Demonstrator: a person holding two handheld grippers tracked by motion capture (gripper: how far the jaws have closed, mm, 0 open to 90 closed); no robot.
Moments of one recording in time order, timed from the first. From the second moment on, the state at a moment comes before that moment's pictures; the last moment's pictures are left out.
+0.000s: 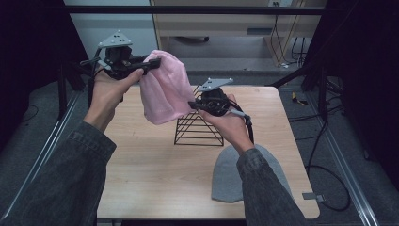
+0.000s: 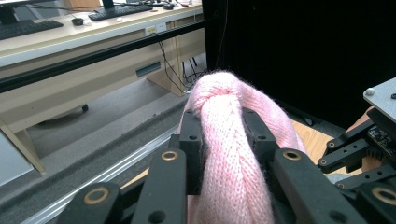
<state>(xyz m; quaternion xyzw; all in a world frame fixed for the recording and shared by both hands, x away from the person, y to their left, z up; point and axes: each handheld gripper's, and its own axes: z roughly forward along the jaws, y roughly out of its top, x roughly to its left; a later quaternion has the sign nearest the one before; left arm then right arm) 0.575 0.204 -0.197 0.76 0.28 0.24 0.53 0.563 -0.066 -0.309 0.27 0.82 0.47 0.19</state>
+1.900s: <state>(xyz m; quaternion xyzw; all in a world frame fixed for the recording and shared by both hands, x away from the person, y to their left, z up) 0.606 0.125 -0.239 0.78 0.23 0.24 0.53 0.568 -0.136 -0.357 0.33 0.79 0.46 0.23</state>
